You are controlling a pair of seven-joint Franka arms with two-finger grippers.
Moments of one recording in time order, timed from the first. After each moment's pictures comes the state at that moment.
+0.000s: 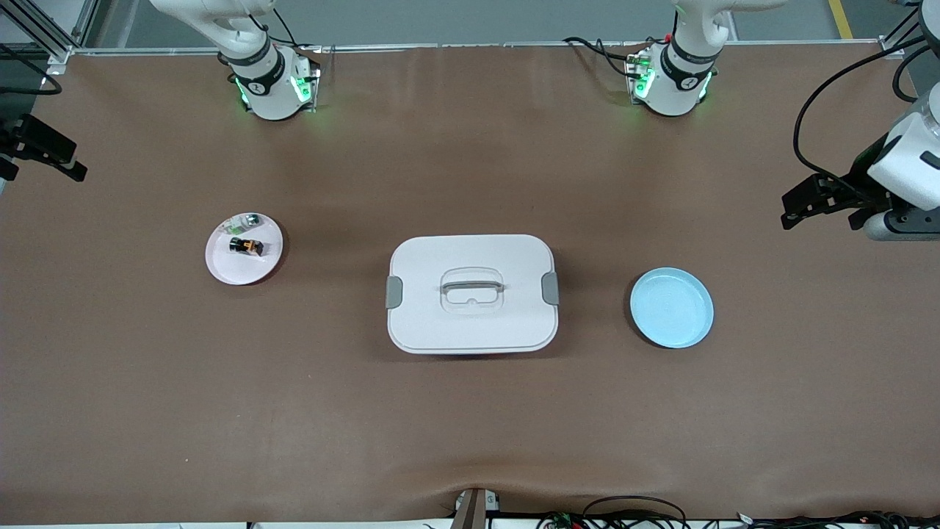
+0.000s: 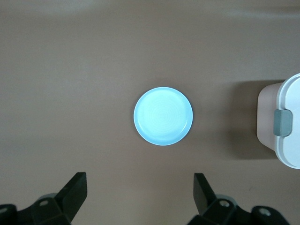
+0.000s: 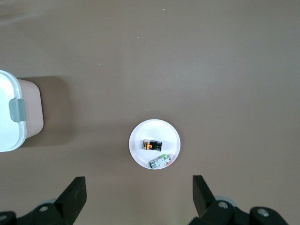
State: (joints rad) left arm -0.03 0.06 -0.06 -1.54 0.00 1.65 -0.07; right arm -0.01 -0.03 -0.04 -1.46 0.03 1.47 0.00
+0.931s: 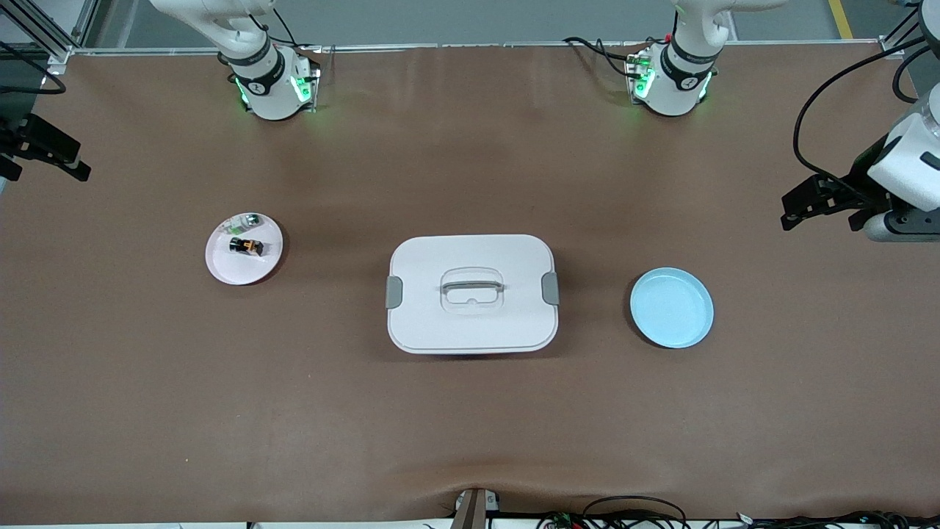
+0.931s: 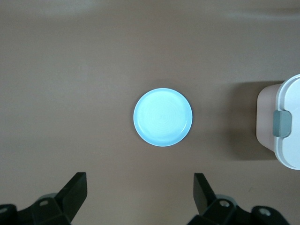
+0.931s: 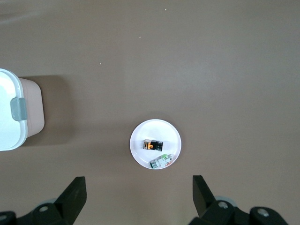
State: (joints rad) left arm -0.03 0.06 -0.06 -1.53 0.00 1.65 -0.07; right arm -0.01 -0.03 -0.03 -1.46 0.03 1.47 0.00
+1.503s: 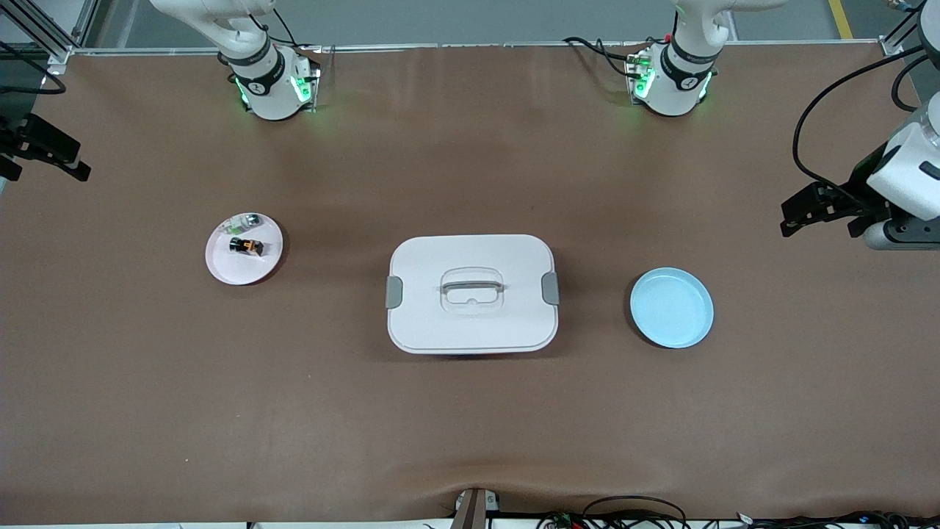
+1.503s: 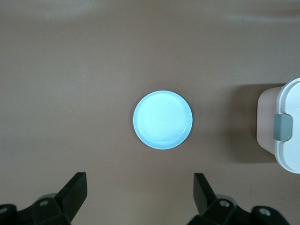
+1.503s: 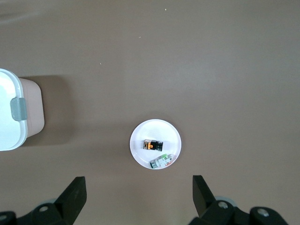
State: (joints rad) left arm -0.03 0.08 -0.06 -1.51 0.00 1.66 -0.07; right arm -0.01 -0.03 -0.03 -1.46 0.03 1.47 0.00
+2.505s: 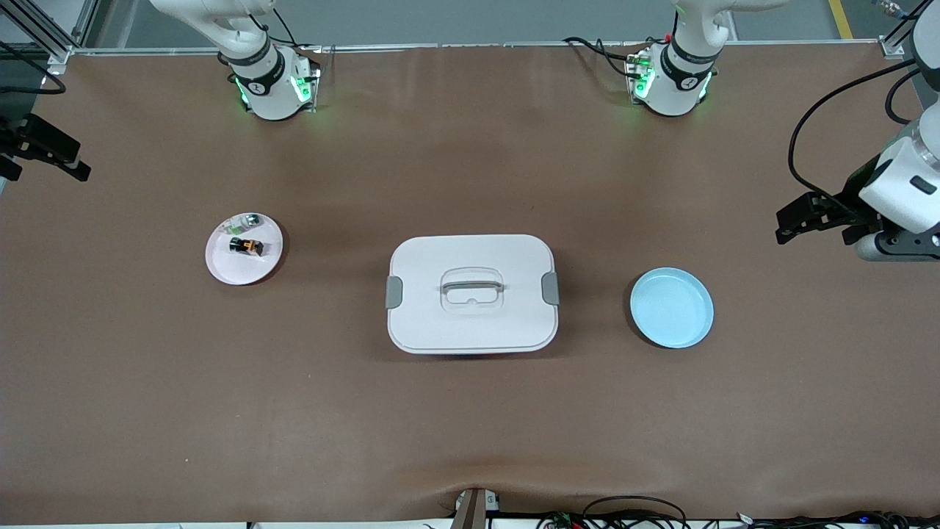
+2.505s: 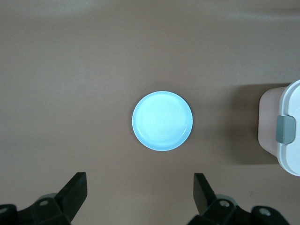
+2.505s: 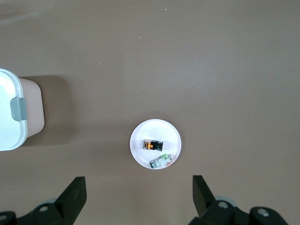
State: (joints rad) left arm -0.04 0.12 -0.06 -1.50 0.00 1.66 -0.07; right arm -0.01 -0.03 -0.03 -1.46 0.03 1.47 0.00
